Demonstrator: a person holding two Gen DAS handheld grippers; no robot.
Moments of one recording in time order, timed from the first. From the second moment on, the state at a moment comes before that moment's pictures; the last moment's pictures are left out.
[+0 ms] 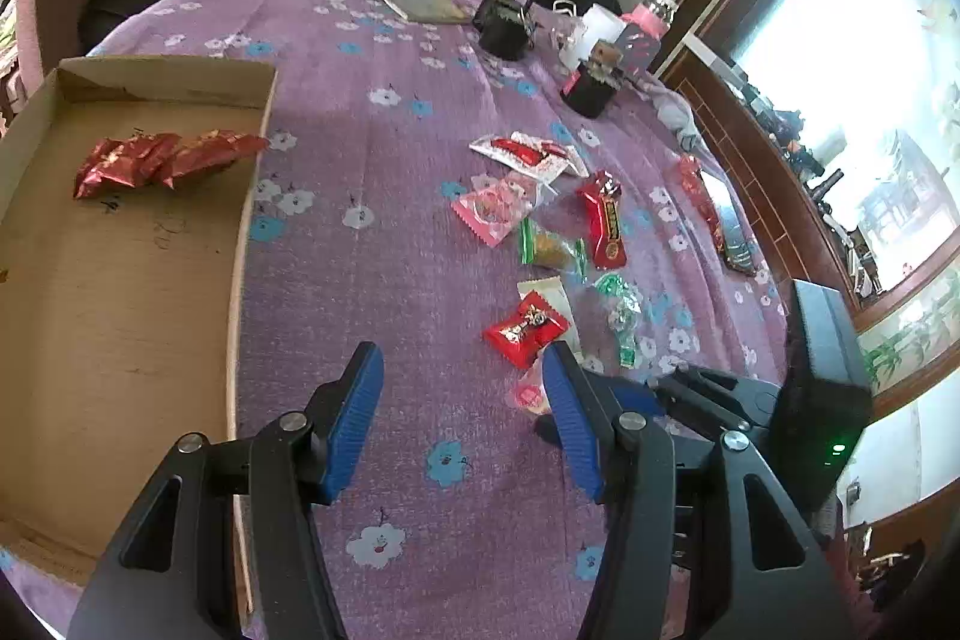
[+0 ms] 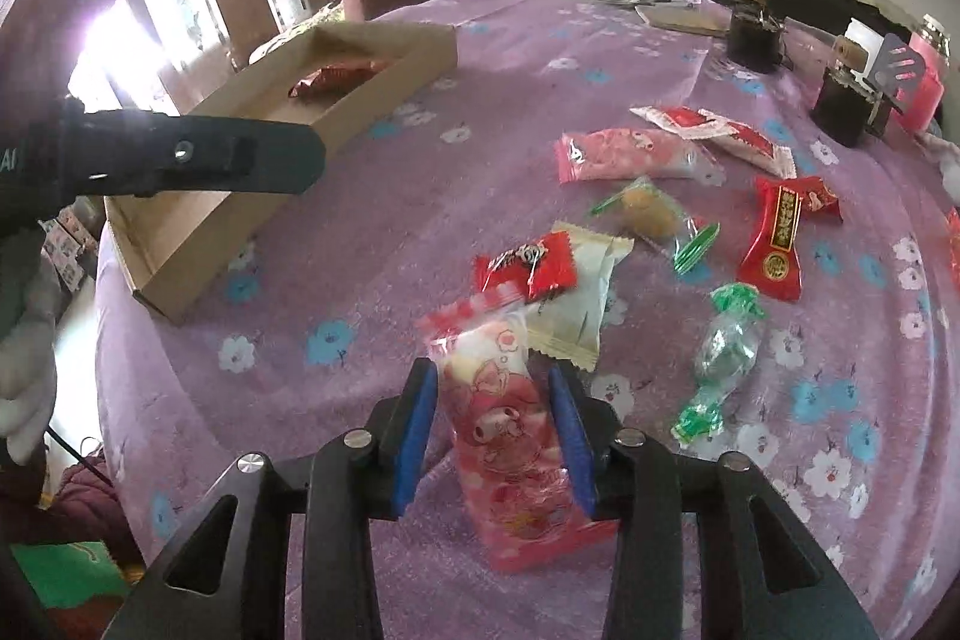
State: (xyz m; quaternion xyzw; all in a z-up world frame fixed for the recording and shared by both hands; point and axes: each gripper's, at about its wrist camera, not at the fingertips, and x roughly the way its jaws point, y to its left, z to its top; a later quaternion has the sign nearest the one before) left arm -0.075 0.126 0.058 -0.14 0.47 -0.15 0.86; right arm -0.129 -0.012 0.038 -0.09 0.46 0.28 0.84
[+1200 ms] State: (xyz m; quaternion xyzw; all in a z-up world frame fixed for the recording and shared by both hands) left arm -0.077 0.135 0.076 -0.12 0.41 -0.19 0.88; right arm -0.163 -0.103 0.075 0.07 0.45 0.22 0.86
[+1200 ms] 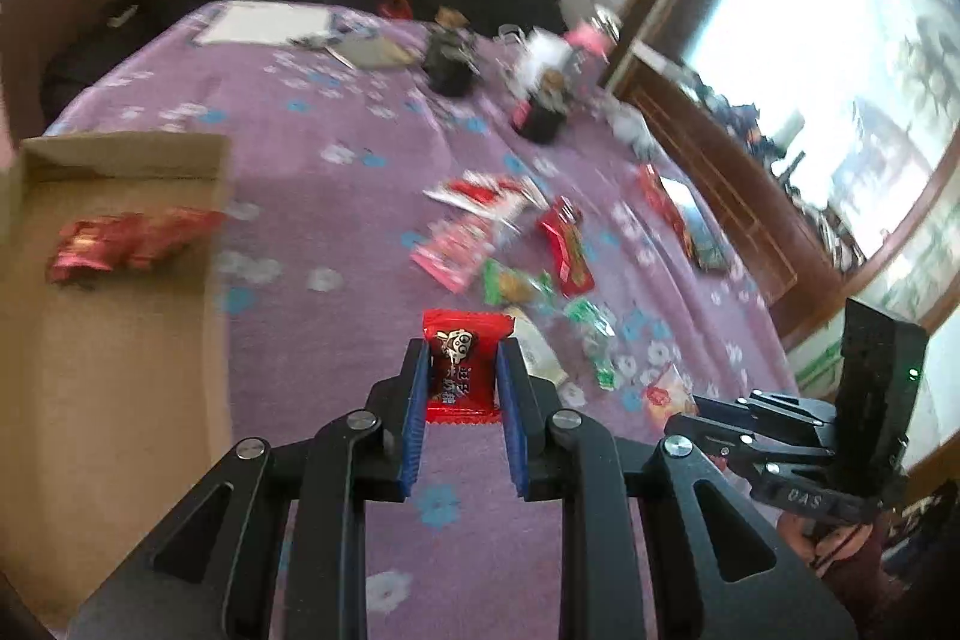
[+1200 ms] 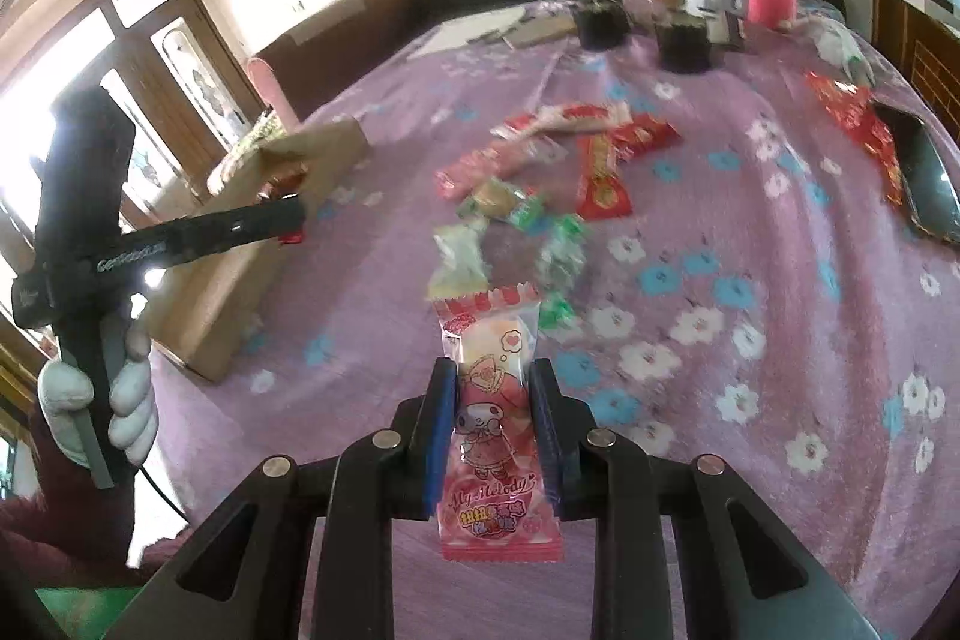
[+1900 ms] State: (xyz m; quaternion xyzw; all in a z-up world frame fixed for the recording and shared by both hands) left arm -0.006 0.322 0.047 -0.16 0.45 -0.01 0.88; right arm -0.034 0.108 0.114 0.07 0.46 0.33 0.82
